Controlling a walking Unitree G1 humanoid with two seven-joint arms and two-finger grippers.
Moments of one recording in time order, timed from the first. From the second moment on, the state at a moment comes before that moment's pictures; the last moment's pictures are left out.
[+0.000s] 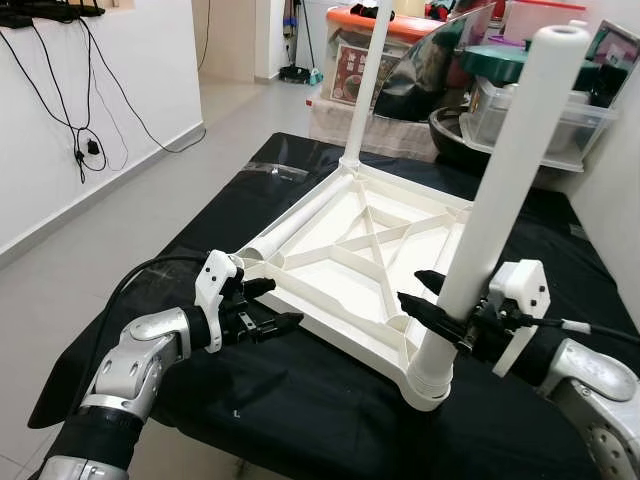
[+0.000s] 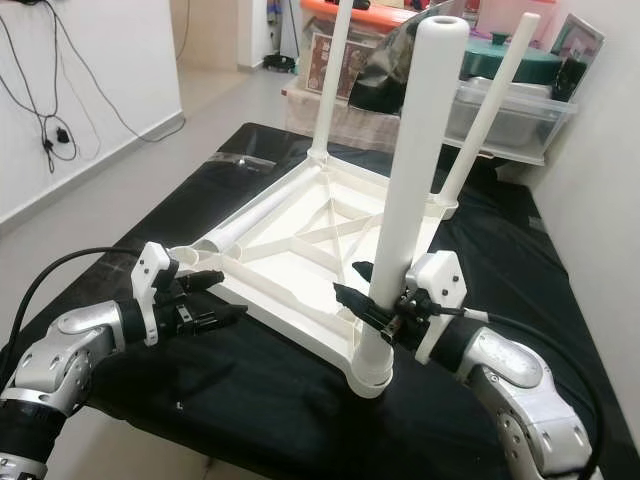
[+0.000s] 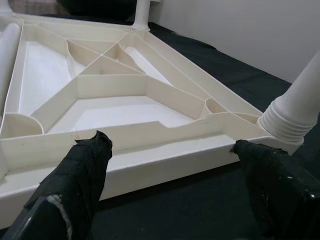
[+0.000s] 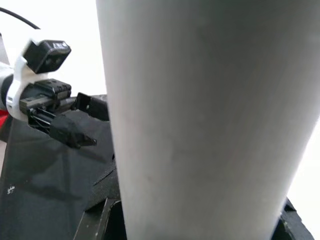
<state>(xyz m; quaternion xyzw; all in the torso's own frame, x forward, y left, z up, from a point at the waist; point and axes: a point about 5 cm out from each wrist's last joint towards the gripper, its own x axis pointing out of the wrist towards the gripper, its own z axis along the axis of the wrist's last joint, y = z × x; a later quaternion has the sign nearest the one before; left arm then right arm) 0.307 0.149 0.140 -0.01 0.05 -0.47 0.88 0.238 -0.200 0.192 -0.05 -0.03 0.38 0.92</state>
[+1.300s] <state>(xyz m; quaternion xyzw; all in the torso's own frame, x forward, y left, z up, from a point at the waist) 0.310 0.146 0.137 -0.02 0.06 -0.46 0.88 0.234 -0.177 0.168 0.05 -0.03 0.27 0.96</state>
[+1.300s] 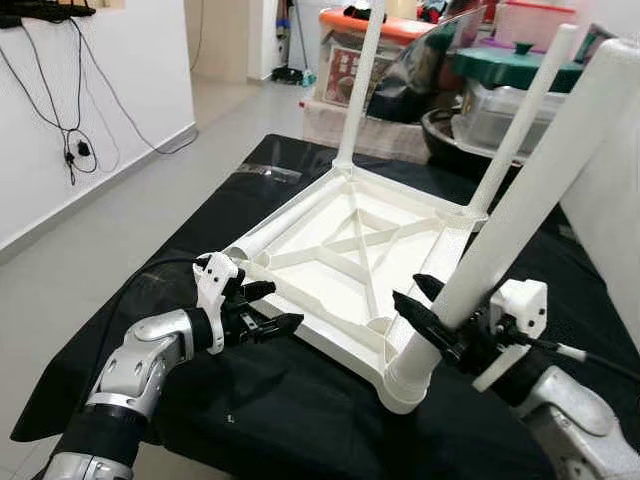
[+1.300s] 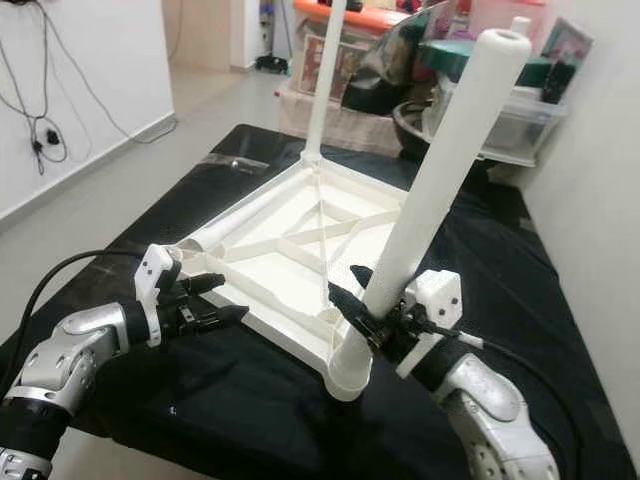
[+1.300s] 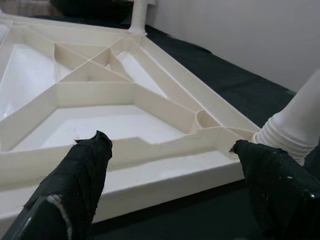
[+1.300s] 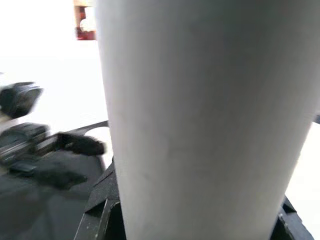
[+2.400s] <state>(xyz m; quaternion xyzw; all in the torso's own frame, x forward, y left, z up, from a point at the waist) 0.321 0.147 0.132 -0.01 0.07 -0.42 0.90 0.228 -0.208 0.132 0.10 0.12 -0.27 0.95</state>
